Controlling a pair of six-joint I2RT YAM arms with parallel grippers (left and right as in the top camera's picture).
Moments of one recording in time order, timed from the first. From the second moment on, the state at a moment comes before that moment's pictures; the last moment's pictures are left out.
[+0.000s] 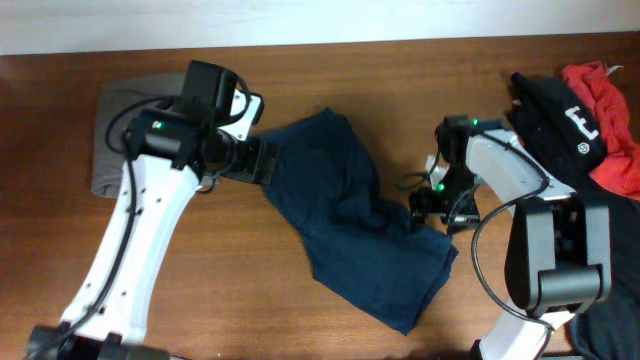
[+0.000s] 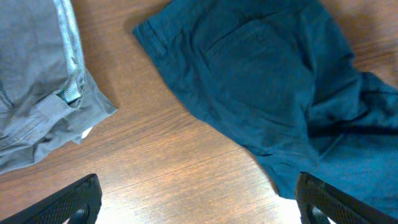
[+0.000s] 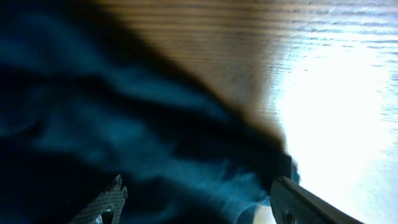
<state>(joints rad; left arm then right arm) -0.27 1.61 1.65 -1.21 0.07 0.02 0.06 1.92 1.28 -1.21 -0.20 0.06</state>
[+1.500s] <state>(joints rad) -0.27 2.03 1.52 -0.72 0.08 0.02 -0.33 1.92 1.47 -1.28 -0.31 0.12</state>
